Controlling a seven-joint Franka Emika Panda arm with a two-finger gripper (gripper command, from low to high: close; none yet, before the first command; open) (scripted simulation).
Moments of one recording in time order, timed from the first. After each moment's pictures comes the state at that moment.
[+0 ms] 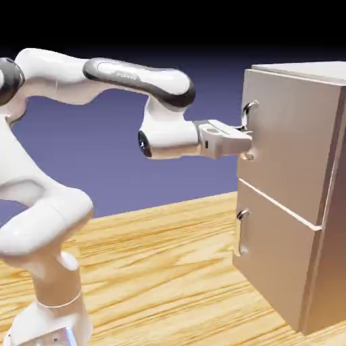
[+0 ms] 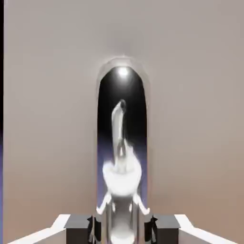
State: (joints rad) arm -0.72 -0.65 0.72 -2.46 2.90 2.72 -1.73
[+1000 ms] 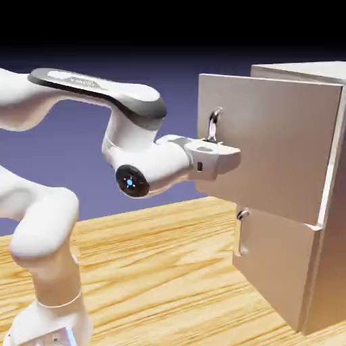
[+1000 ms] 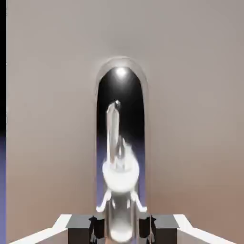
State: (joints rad) arm -0.38 -0.89 -0.14 -2.84 1.68 2.08 -1.22
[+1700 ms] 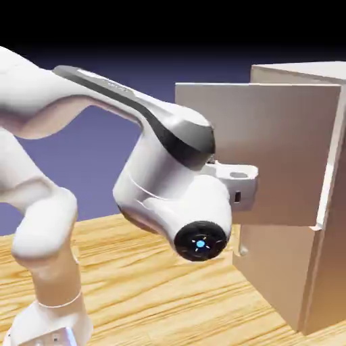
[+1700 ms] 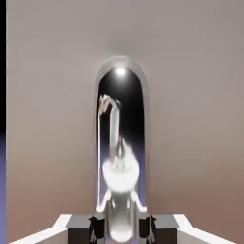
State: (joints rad) arm -0.28 -0.37 -0.76 -2.36 1.06 1.18 -1.32
